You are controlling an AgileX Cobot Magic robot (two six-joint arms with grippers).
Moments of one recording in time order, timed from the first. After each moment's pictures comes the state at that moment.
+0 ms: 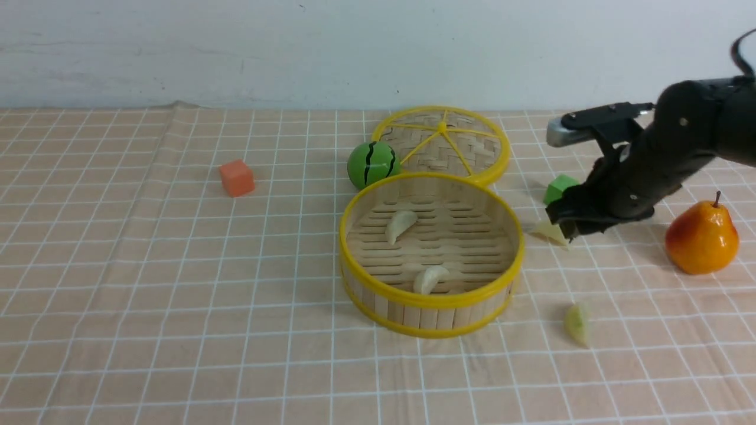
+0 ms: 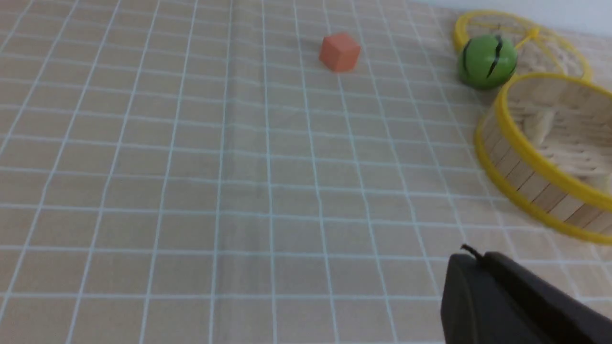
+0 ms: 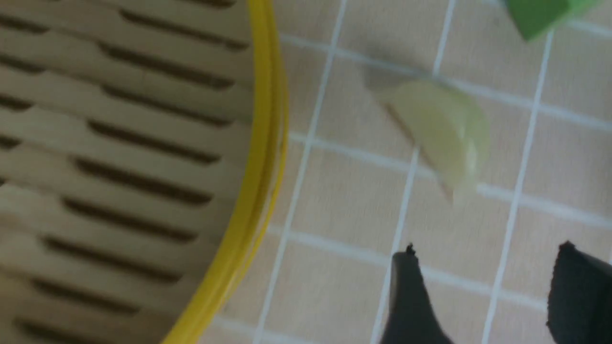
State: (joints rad) right arm 0.16 1.98 -1.54 0.06 0.67 -0.13; left arm -0.53 0.33 -0.49 0.50 0.79 -0.75
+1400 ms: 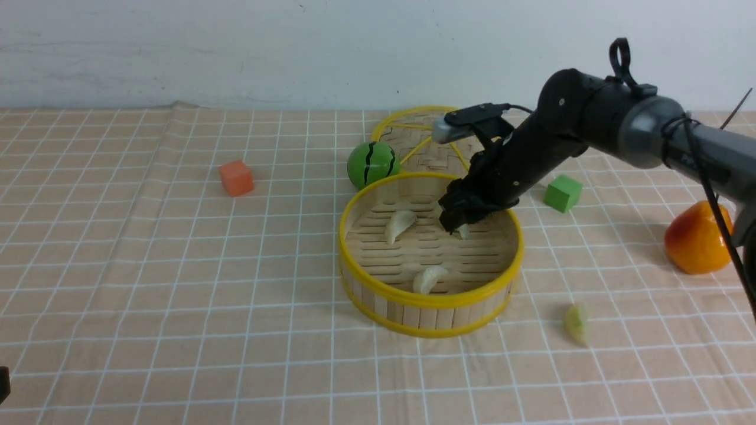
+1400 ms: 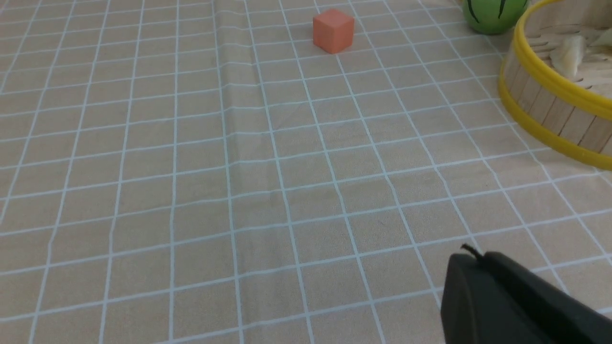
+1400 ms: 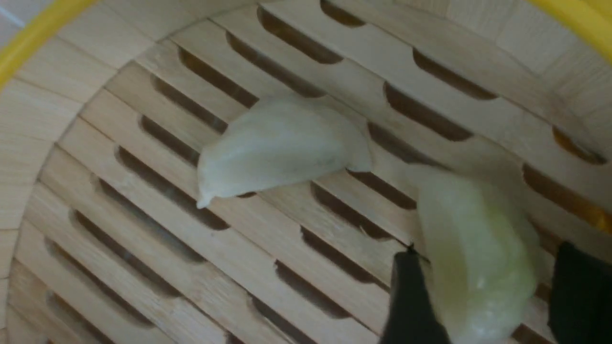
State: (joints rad) right arm 0.27 2.29 -1.96 0.43 0.86 -0.45; left arm -0.53 0.33 -0.33 0.61 0.60 -0.68
